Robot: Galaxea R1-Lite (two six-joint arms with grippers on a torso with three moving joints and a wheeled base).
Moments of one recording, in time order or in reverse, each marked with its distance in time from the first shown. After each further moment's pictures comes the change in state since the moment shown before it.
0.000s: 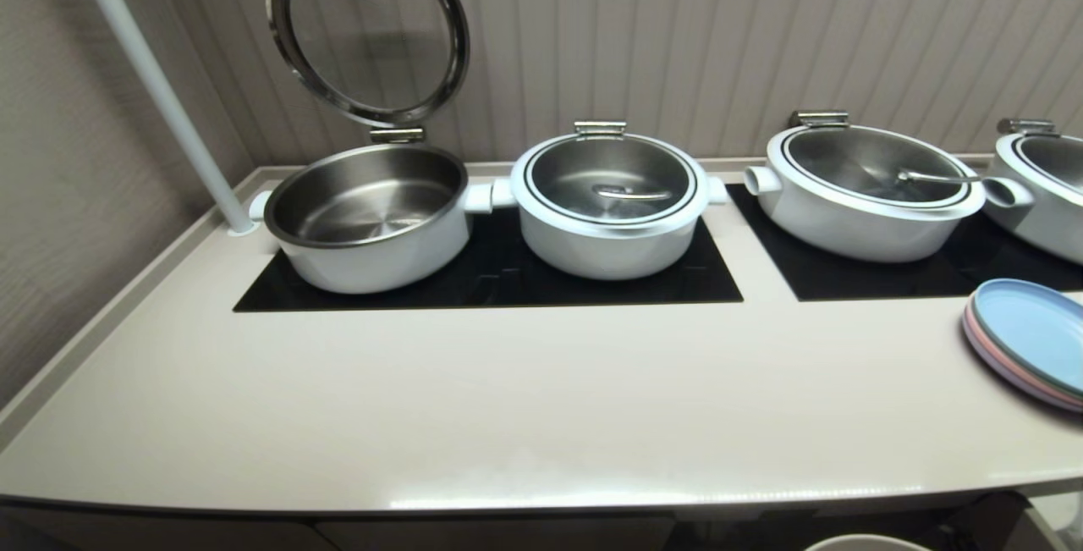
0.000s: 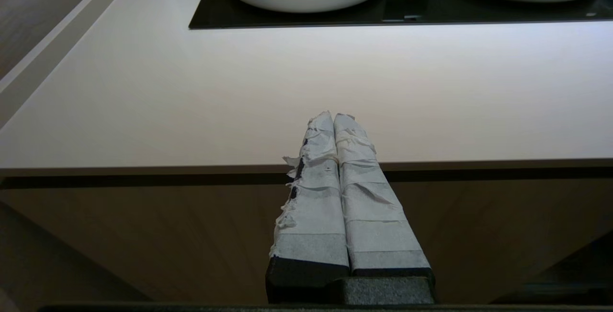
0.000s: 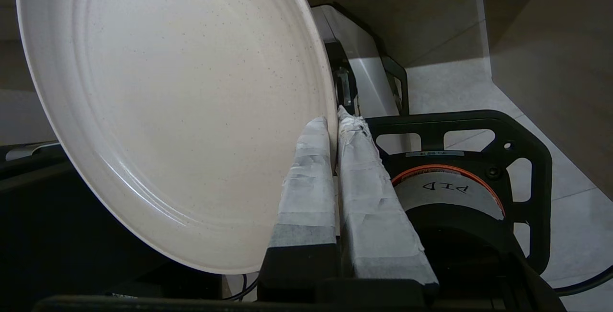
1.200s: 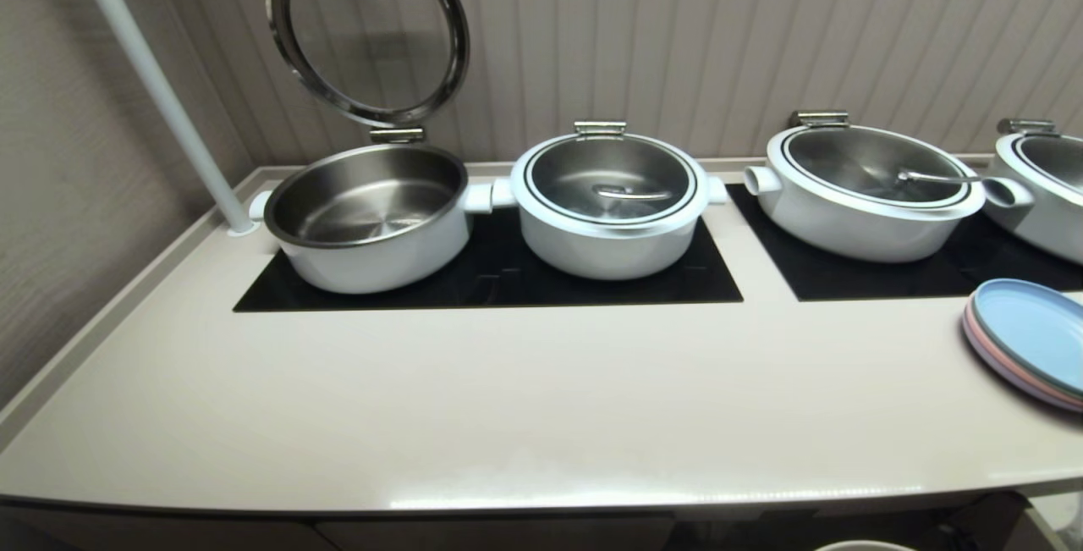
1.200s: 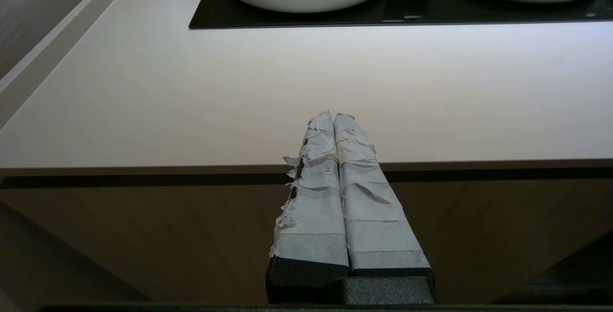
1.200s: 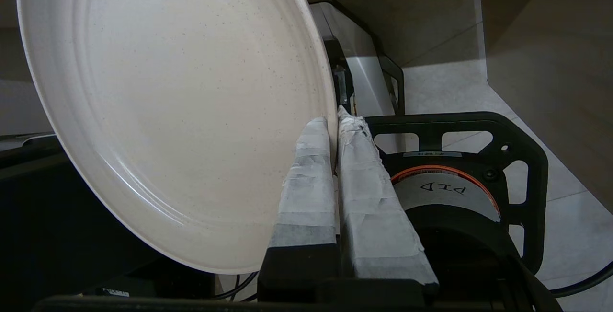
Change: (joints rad) left arm 0.000 0.000 0.000 0.000 0.000 -0.001; right arm -0.003 0.003 0.004 -0.001 0.003 -0.033
